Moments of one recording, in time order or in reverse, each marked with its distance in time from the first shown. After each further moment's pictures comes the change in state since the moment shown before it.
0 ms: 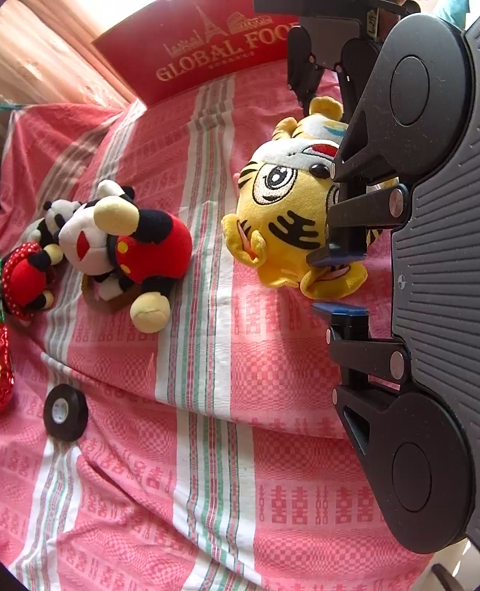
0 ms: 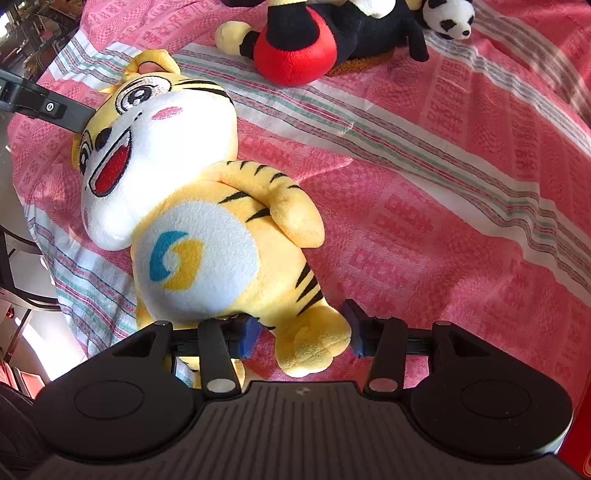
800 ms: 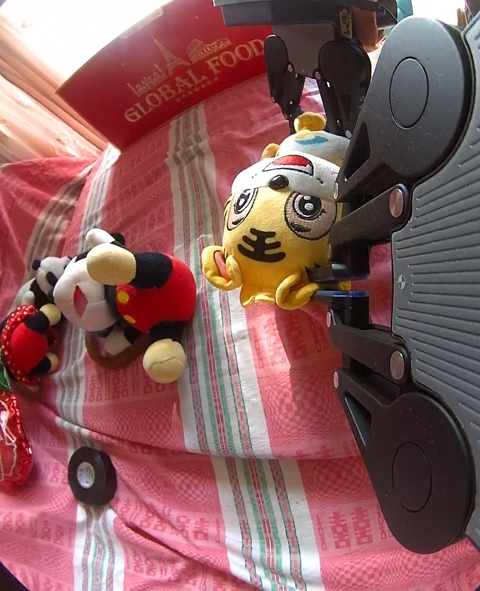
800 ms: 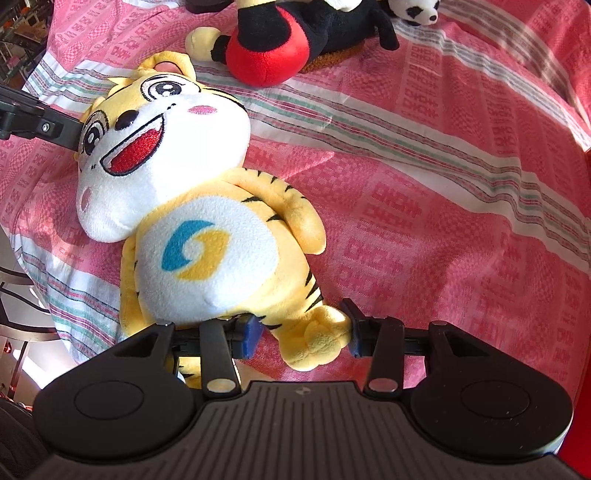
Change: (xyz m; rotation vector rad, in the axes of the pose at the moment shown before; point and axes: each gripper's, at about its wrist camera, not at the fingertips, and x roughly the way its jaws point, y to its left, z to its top) left arm 0.014 -0.003 0.011 0.171 -0.005 -0.087; right arm -0.002 0.004 -0.001 0.125 0.004 -0.047
